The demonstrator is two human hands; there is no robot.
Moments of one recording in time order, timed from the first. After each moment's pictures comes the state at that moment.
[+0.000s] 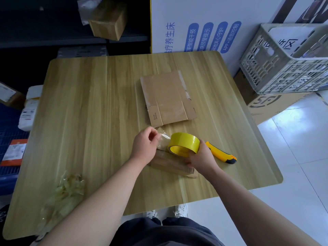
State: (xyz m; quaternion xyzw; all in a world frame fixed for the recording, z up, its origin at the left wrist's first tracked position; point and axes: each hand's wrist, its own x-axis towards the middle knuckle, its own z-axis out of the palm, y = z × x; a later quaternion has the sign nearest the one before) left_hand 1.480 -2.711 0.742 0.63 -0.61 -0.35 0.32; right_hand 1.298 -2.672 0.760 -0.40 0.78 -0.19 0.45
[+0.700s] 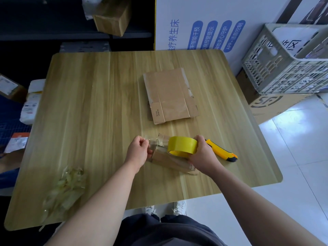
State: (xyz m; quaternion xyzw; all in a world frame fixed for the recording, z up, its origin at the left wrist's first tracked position) left_hand 1.504 -2.690 0.705 0.68 -0.37 -0.53 0.34; right_hand 1.298 -2.664 0.777 -0.52 0.74 -0.11 0.40
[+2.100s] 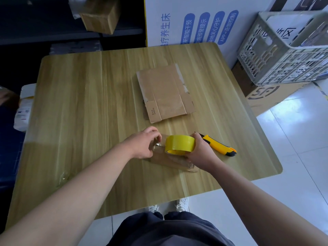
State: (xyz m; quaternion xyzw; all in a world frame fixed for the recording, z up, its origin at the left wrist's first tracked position) left_hand 1.508 -2.733 0.752 0.47 -0.81 -0.33 -0.08; right_hand 1.294 -2.669 0.773 -0.53 0.74 -0.08 0.41
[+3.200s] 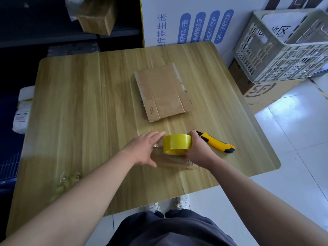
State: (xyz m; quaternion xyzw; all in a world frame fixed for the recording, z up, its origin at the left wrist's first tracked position) left_hand 1.503 -2.716 0.739 0.45 -0.85 -0.25 -0.13; right_hand 1.296 -2.667 0.772 -0.54 0.73 -0.09 0.42
